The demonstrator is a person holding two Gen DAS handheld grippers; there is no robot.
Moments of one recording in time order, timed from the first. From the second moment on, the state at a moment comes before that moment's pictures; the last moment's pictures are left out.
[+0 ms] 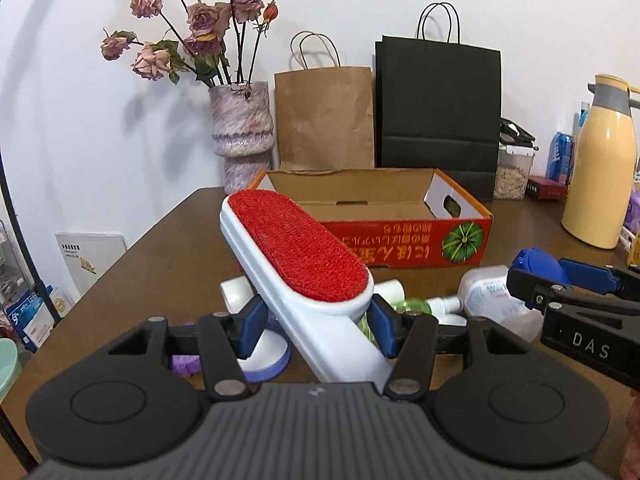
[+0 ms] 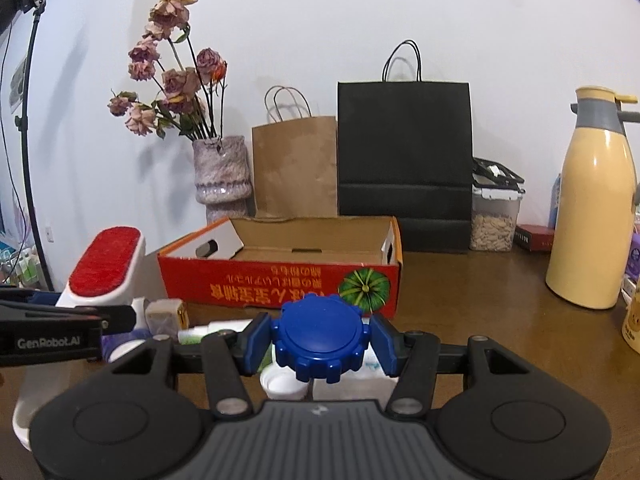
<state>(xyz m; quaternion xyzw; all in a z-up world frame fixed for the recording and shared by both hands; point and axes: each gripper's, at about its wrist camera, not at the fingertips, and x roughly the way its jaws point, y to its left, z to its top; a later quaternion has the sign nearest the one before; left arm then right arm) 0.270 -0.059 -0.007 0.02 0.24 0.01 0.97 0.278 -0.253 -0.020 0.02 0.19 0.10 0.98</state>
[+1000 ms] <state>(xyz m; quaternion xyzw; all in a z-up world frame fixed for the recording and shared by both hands) 0.384 -0.053 0.022 -0.02 0.20 0.00 0.98 0.382 -0.222 0.014 0.02 0.14 0.09 0.99</state>
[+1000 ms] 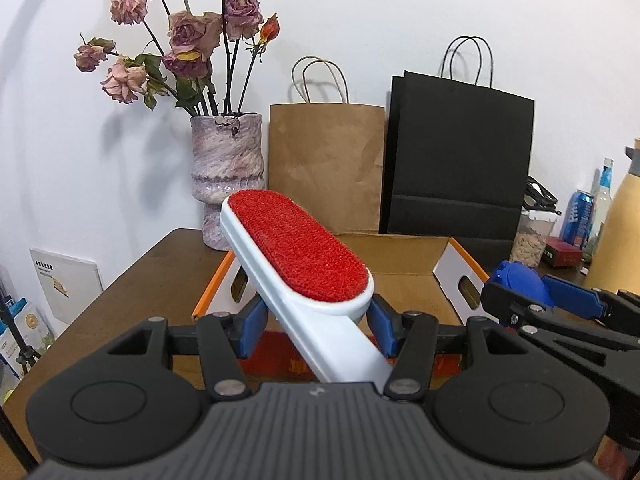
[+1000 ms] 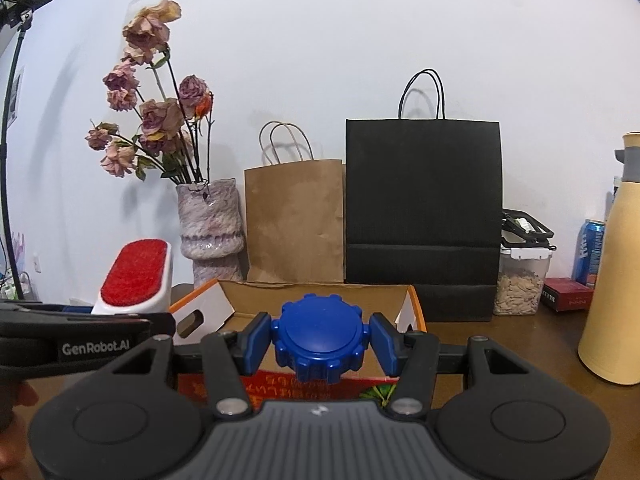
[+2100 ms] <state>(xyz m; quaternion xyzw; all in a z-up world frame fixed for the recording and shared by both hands) 0.524 -0.046 0.011 -0.03 0.23 0.03 0.97 0.518 -0.210 0.010 -0.01 0.18 0.10 0.98</state>
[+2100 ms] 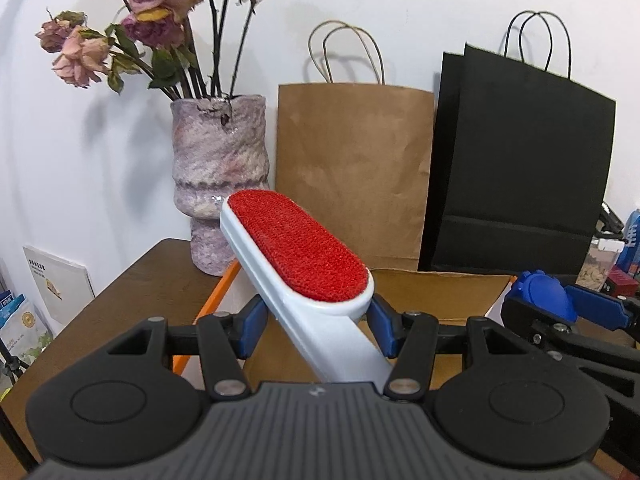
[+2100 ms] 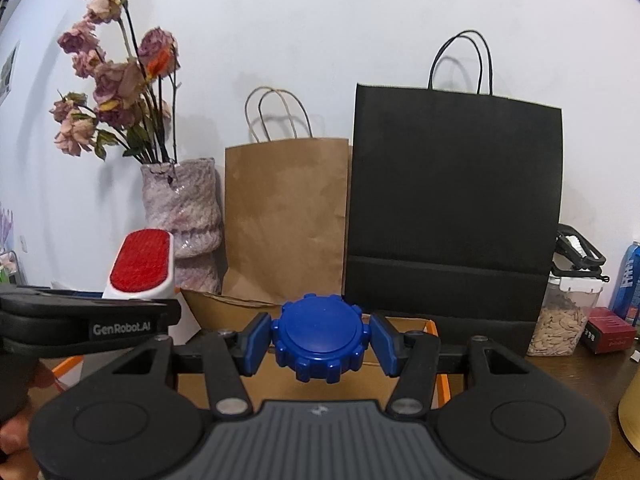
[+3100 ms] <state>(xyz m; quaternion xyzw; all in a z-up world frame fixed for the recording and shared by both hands) 0.539 -0.044 0.004 -0.01 0.23 0.06 0.97 0.540 -0.218 -0.001 -0.02 0.22 0.07 0.97</state>
